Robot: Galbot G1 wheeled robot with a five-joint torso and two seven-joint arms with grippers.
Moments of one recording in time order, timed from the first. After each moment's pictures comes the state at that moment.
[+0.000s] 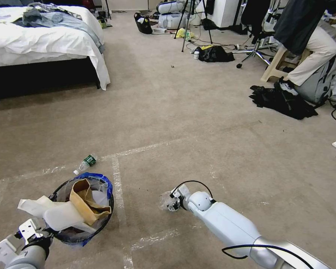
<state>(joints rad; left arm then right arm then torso) 1.69 -1.49 -1.00 -2.17 -0.81 0.61 -0.31 -0.61 1.30 -0.42 0.97 0.45 -0.51 -0.10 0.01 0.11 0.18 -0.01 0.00</state>
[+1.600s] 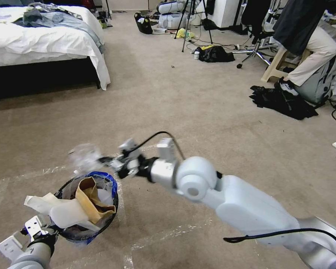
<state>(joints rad) 1.68 -1.50 -0.97 -2.20 -0.79 0.62 -0.32 -0.34 1.19 -0.59 2.05 1.20 -0.59 0.19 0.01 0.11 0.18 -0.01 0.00</state>
